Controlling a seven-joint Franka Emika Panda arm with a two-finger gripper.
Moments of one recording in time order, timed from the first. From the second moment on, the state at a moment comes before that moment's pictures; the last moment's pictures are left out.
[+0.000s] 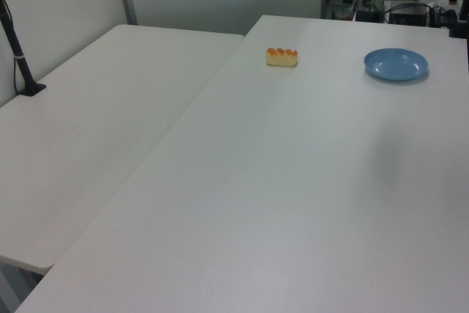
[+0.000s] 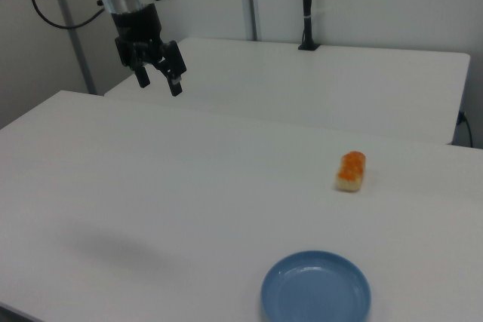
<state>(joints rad) 0.15 -0.03 -0.22 -1.58 -0.06 1.64 0.09</state>
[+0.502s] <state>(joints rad) 0.17 -0.02 -0.21 -1.58 -0.05 1.58 0.08</state>
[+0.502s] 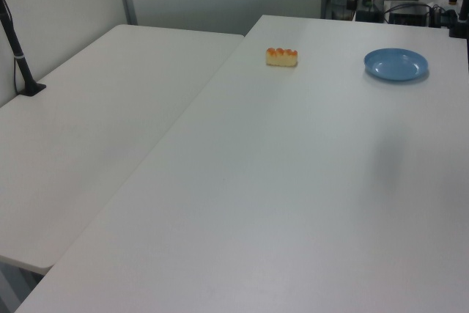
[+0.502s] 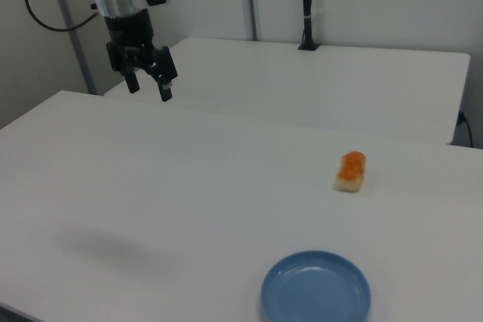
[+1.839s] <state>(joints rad) 0.16 -0.01 -0.22 -1.58 -0.05 1.58 0.04</state>
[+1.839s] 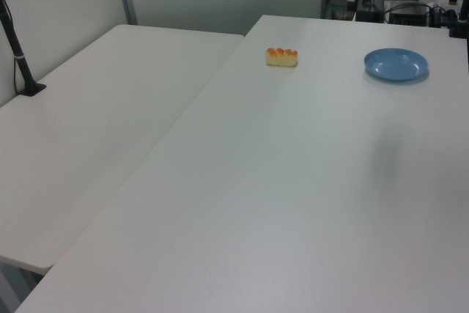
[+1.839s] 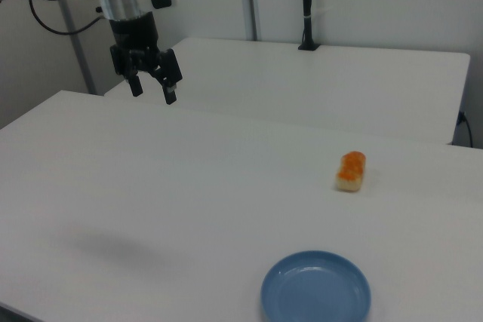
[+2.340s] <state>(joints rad) 0.12 0.02 -0.22 -1.56 -0.05 1.59 0.01</state>
